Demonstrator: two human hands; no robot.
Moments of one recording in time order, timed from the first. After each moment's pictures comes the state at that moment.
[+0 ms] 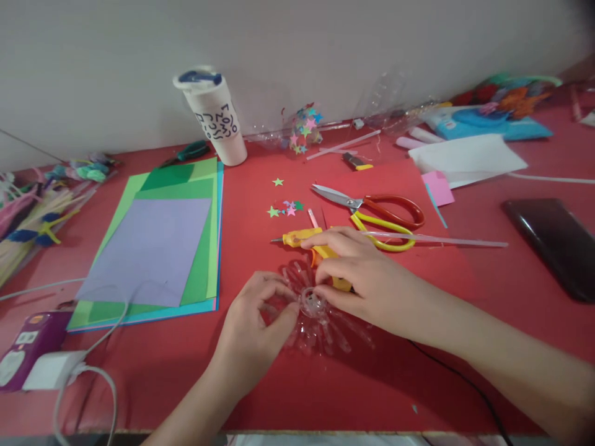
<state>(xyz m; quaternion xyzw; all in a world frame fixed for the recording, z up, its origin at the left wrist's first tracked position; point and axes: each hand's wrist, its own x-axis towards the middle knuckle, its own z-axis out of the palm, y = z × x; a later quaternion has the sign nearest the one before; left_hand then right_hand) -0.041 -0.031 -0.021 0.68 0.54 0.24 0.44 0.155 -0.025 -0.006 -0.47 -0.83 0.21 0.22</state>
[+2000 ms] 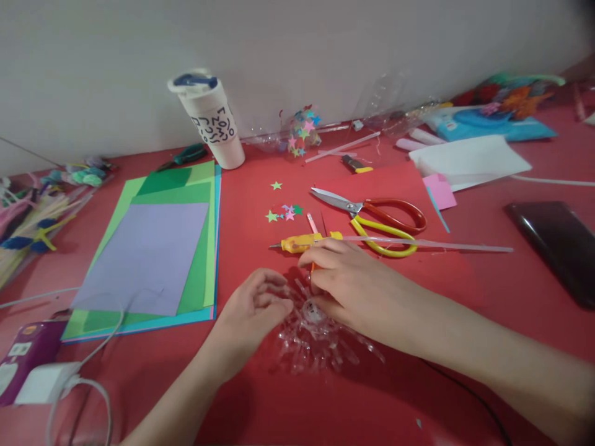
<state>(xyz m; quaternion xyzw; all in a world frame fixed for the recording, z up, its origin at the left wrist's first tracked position) -0.042 -0.008 -0.019 0.52 0.55 0.21 0.62 0.148 -0.014 -0.004 -0.45 -0.87 0.15 0.12</state>
